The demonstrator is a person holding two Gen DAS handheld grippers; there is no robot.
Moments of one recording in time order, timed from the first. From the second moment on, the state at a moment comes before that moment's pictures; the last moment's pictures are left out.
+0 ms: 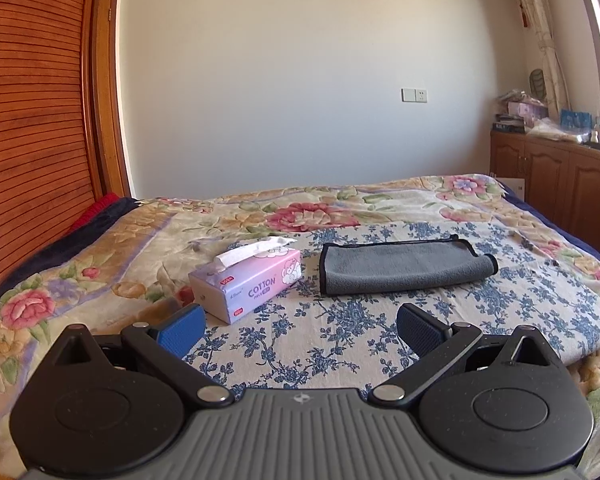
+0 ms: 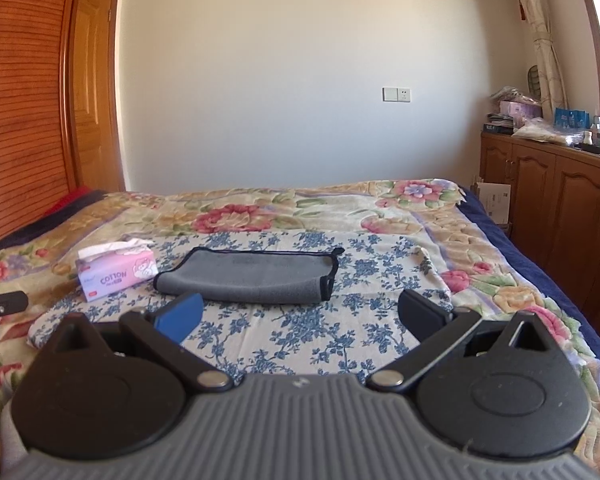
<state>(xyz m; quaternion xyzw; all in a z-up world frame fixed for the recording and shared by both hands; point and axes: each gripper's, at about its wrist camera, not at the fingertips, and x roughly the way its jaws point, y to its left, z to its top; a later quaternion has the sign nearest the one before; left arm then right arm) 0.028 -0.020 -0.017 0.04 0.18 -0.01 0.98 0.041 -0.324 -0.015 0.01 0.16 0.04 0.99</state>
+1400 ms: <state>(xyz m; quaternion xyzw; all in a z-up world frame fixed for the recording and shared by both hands) 0.025 -0.018 -0.014 0.05 0.17 -0.01 0.98 0.037 -0.322 -0.013 0.00 0.14 0.03 0.99</state>
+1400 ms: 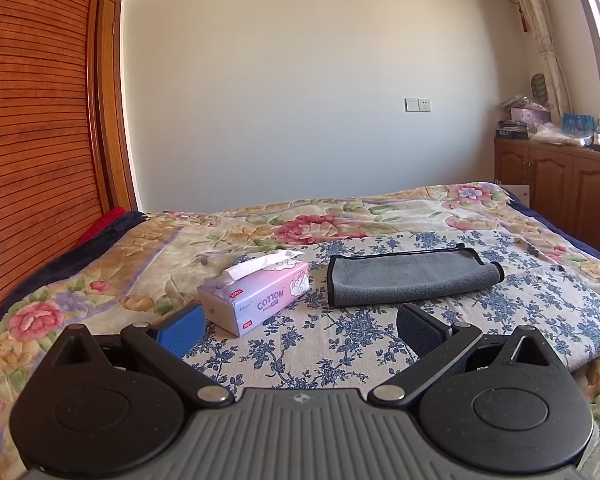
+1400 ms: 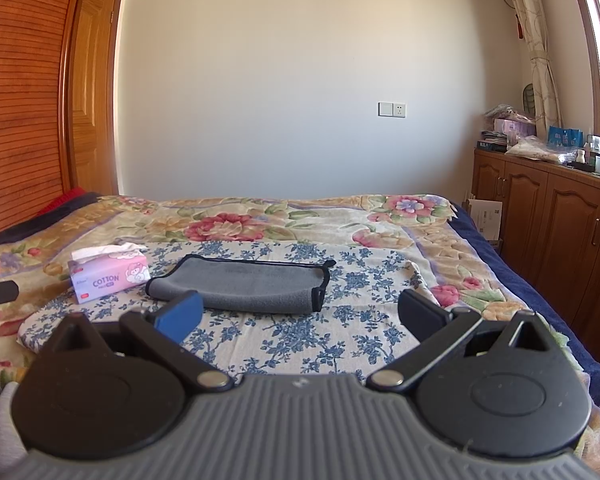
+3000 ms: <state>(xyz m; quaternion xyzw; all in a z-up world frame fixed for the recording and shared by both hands) 0.025 -0.019 -0.013 0.06 0.16 -0.01 0.99 0.038 -0.325 -0.011 0.00 0.14 0.03 0.99</state>
